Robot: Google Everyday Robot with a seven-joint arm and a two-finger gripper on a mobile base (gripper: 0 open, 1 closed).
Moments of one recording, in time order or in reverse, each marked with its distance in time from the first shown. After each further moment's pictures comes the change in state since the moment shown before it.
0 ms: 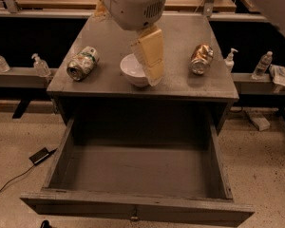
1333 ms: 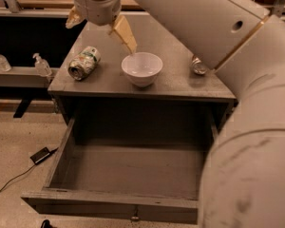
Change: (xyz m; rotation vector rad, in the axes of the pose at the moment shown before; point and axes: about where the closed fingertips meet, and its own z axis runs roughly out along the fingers) arm 0.023 -0.119 0.098 -0.007 0.071 -0.472
